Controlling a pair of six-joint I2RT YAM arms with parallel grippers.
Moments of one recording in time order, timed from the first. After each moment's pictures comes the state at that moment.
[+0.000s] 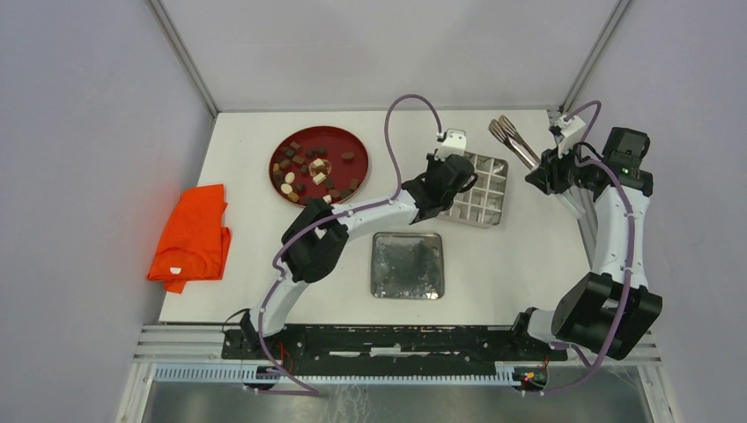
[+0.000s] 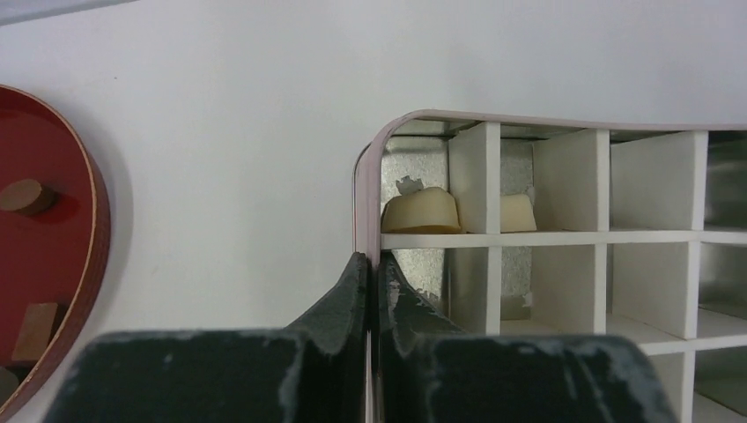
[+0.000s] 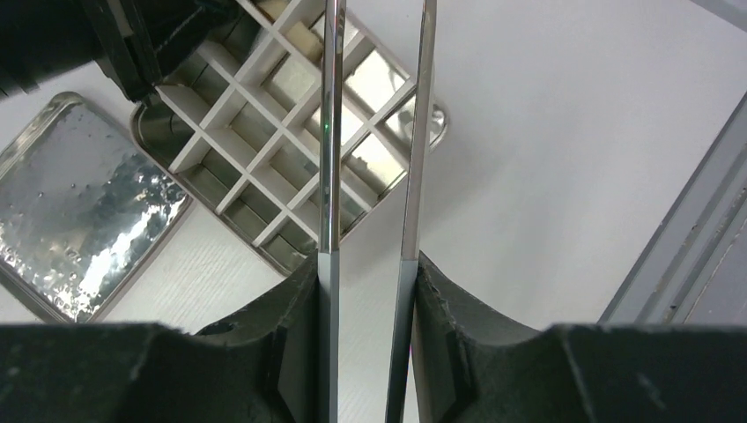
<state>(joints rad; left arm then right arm) -0.99 2.23 1.77 -0.01 -0.78 -0.29 -0.41 1.32 1.25 -0.77 -0.84 -0.68</state>
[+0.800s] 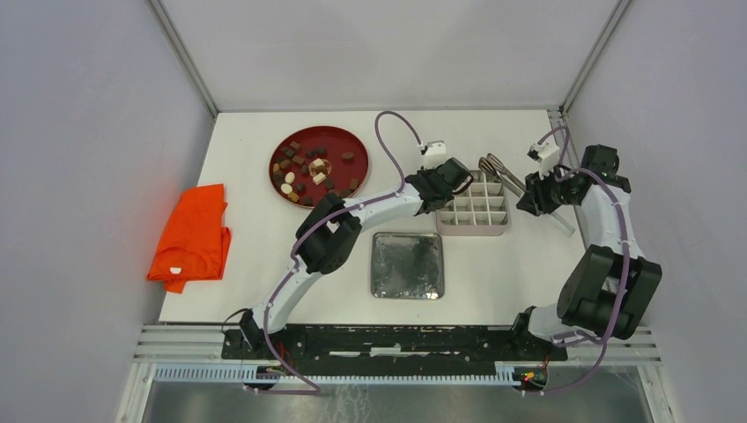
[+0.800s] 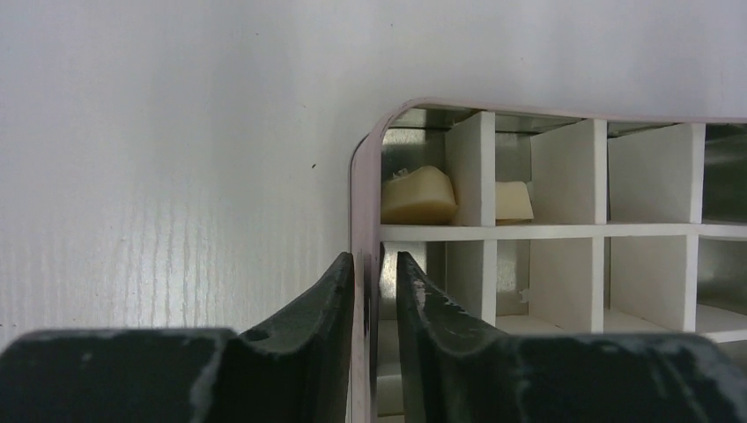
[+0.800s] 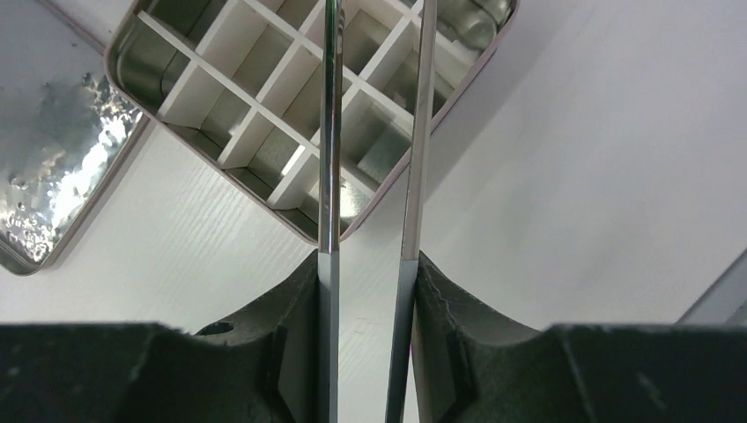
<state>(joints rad) -0.93 2.39 1.97 -0.39 -0.56 -0.79 -0.38 1.42 1.11 -0.78 -0.72 -0.80</state>
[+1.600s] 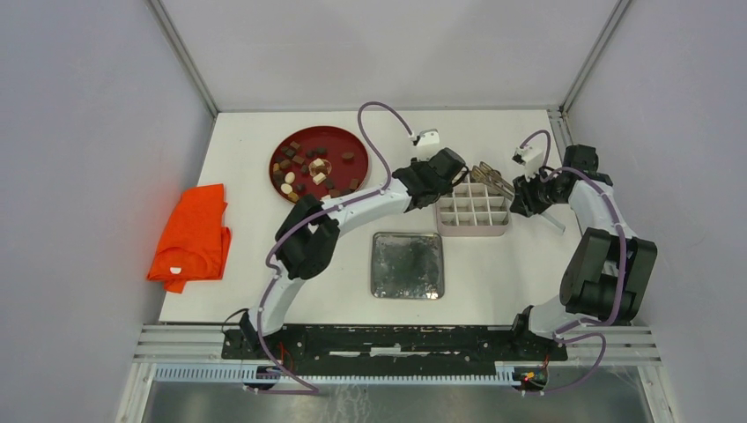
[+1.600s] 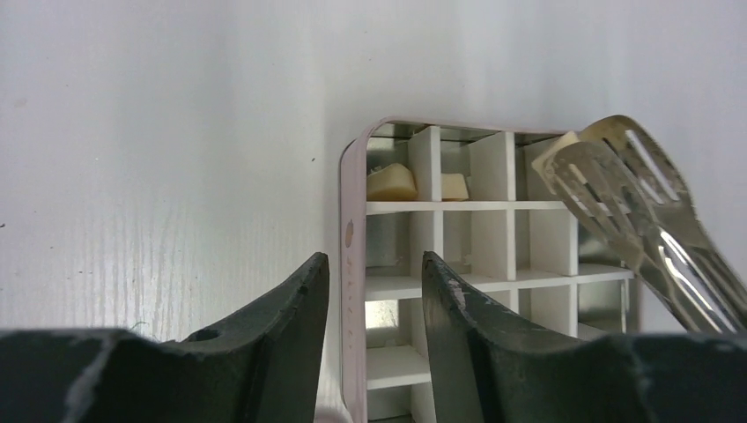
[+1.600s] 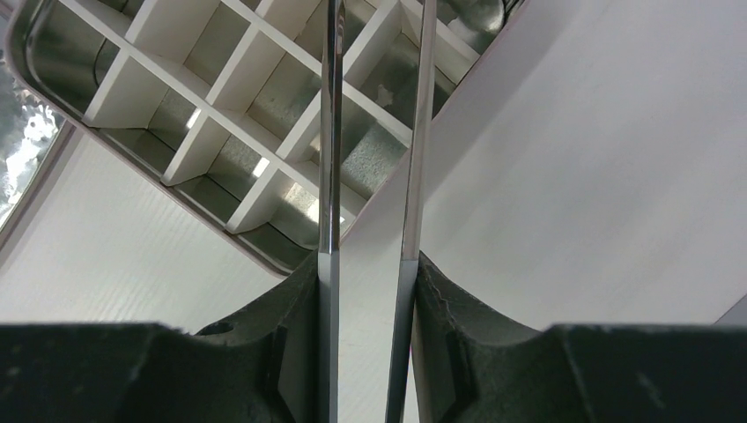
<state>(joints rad) -0.94 2.23 1.87 -0.41 -0.54 -0.84 -0.29 1.52 1.06 -0.67 -0.60 -0.78</state>
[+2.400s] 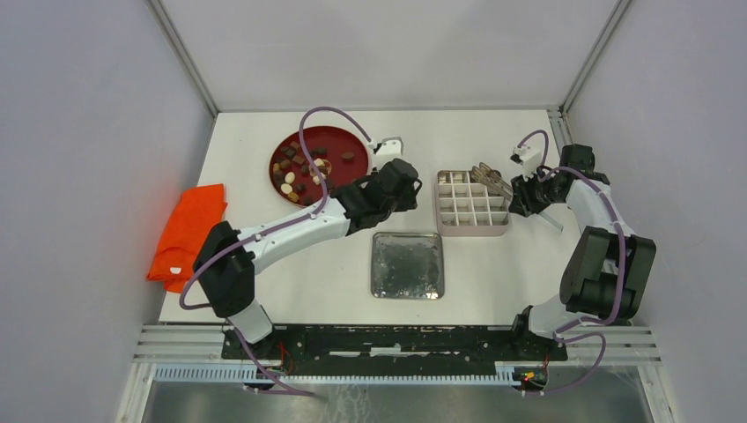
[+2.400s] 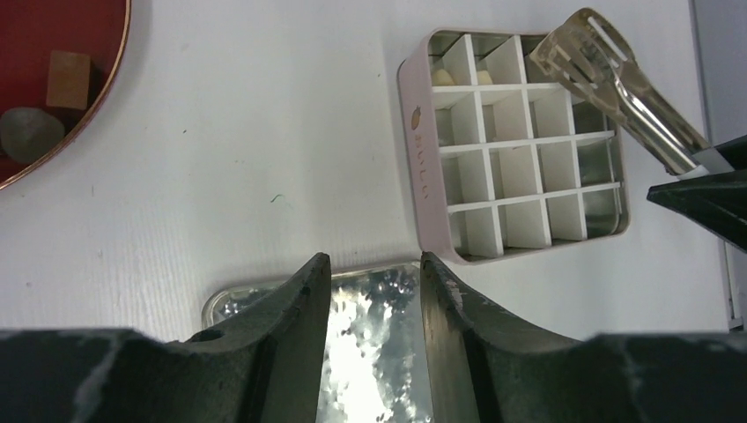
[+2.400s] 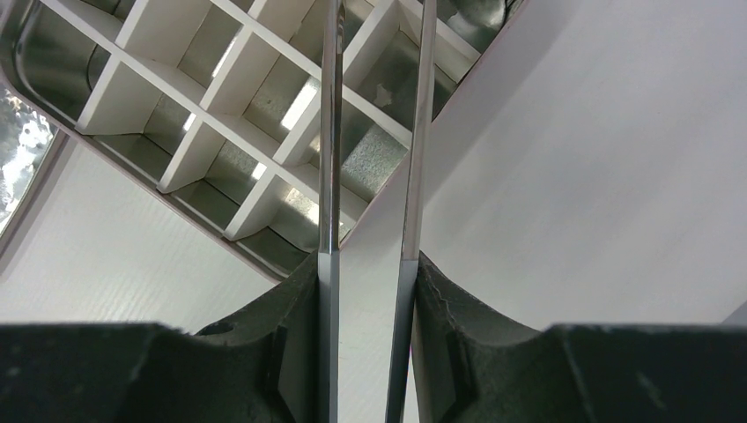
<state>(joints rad) -0.94 1.67 1.36 -0.36 -0.46 -0.74 -0.27 1.53 1.06 -0.65 -0.56 -0.75</state>
